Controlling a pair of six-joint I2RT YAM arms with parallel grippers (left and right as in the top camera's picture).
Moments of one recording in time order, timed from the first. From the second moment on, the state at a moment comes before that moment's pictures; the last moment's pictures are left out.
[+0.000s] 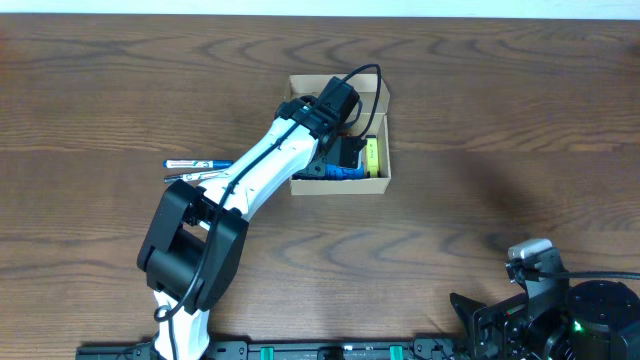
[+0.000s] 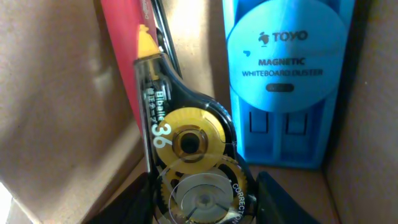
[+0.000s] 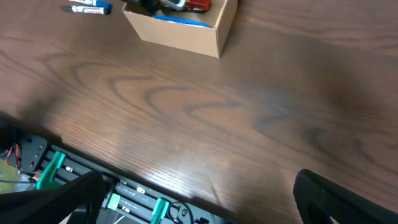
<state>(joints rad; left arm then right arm) -0.60 2.01 1.55 -0.87 -0.20 1.09 0.44 0.57 1.28 -1.53 -0.06 0.17</state>
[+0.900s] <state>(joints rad) -0.62 1.59 1.57 -0.91 -0.24 0.61 0.44 0.57 1.28 -1.53 -0.06 0.17</state>
